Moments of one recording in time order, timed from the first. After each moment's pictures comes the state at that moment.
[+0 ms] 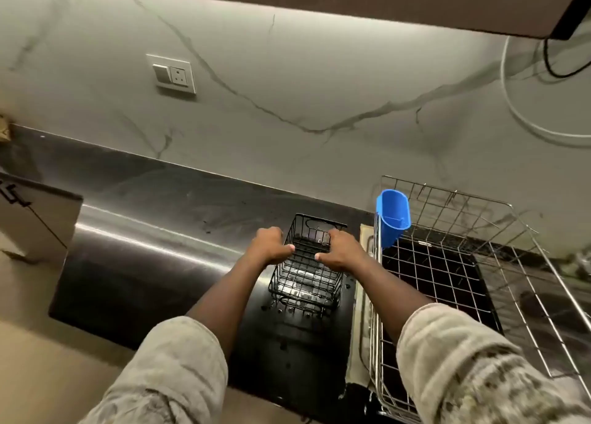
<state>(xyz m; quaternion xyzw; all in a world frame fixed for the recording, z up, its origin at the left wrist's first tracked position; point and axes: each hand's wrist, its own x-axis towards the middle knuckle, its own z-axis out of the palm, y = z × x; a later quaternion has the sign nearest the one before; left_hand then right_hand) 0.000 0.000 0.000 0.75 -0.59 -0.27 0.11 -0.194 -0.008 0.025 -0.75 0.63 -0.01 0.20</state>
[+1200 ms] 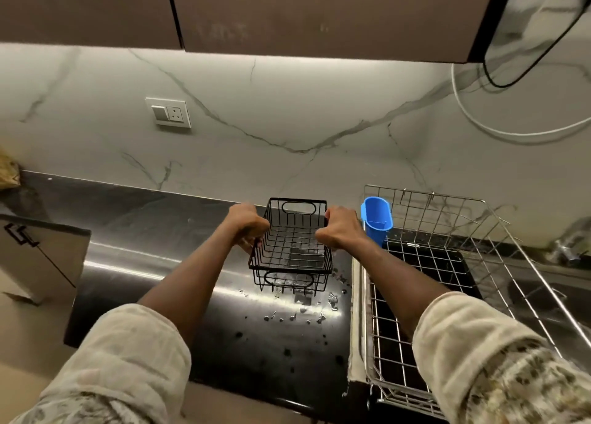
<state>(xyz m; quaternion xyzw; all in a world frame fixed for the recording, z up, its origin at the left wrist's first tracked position) 0.023 0.031 0.144 0.74 -0.53 -0.35 0.22 -0.196 0.027 0.135 -0.70 0.66 -0.18 0.22</state>
